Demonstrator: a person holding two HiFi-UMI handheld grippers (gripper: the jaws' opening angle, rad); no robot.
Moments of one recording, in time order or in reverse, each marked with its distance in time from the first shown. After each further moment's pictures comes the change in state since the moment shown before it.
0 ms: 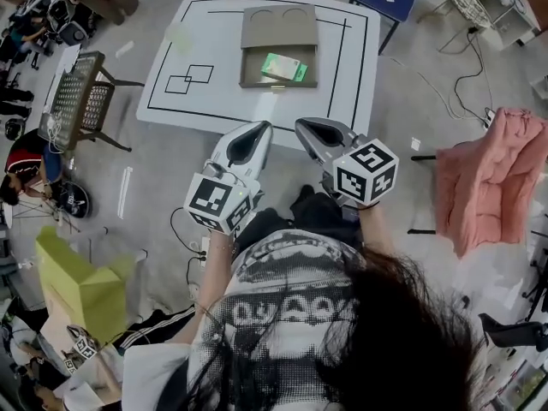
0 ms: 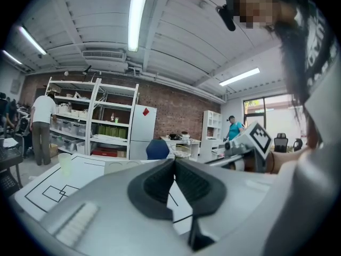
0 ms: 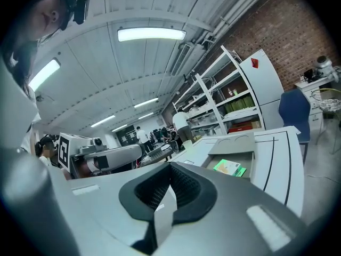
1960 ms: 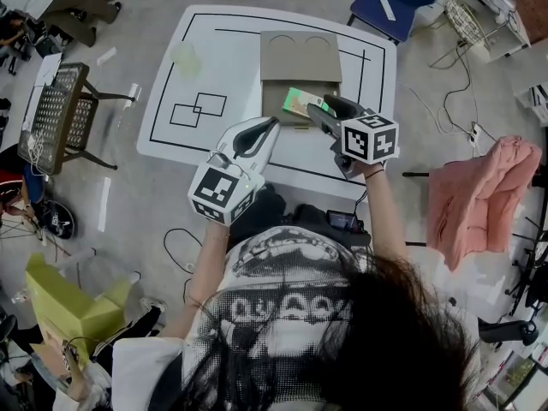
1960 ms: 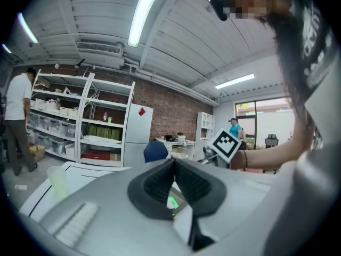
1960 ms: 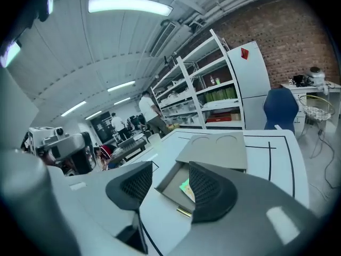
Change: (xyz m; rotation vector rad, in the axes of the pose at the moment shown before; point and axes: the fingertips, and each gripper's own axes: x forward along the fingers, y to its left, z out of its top) left arm 0.058 0.162 0.016 0.018 -0.013 -0.126; right arm 0.163 -0.145 0.033 0.037 0.181 -0.248
